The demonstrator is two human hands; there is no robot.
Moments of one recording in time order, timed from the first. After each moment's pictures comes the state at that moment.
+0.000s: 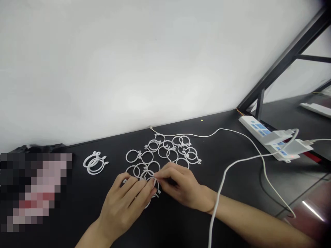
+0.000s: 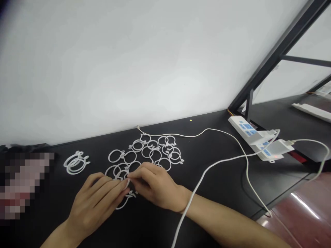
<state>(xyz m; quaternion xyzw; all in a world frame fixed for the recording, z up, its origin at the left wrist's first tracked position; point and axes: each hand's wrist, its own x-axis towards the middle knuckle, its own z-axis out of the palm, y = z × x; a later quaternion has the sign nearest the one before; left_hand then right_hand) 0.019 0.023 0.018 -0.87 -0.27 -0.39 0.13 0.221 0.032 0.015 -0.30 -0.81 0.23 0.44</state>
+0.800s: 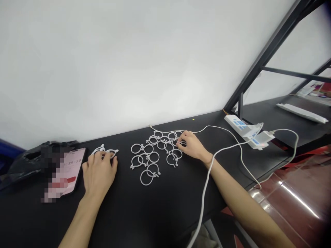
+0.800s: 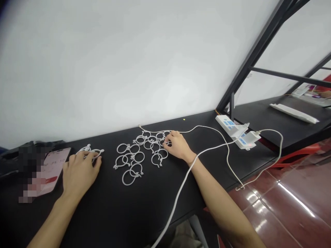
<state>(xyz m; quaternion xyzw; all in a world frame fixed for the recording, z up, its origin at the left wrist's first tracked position) -0.066 0.037 0.000 -0.73 -0.62 -0.20 0.20 0.298 0.072 0.020 -0.55 -0.79 0.04 0.26</state>
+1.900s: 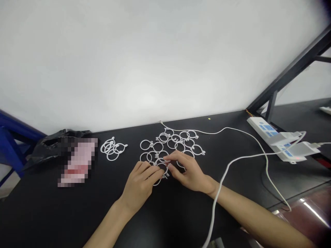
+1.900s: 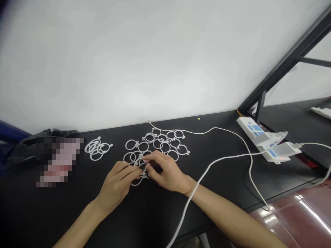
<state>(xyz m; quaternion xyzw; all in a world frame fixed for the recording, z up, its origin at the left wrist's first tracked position) 0.013 0.003 0.014 -0.86 -0.34 -0.38 0.02 0.219 0.024 0.029 -0.32 -0.81 0.28 0.40</state>
